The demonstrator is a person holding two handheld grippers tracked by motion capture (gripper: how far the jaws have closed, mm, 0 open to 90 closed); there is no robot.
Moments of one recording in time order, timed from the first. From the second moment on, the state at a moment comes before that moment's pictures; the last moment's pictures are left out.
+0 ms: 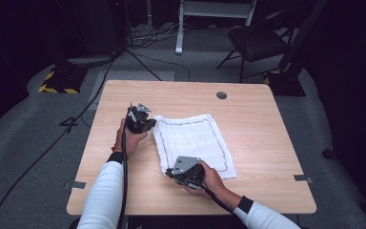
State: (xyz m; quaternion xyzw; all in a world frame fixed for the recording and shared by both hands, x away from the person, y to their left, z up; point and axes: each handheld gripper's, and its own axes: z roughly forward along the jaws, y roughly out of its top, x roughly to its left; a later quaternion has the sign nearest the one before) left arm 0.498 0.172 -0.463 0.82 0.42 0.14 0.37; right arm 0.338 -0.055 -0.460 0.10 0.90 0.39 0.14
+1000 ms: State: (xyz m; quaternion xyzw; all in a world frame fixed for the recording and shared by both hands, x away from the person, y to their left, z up) left arm 0.524 0.040 -0.431 0.84 0.34 0.15 0.39; right arm 0.347 -0.189 -0.424 0.20 0.87 0.42 0.18
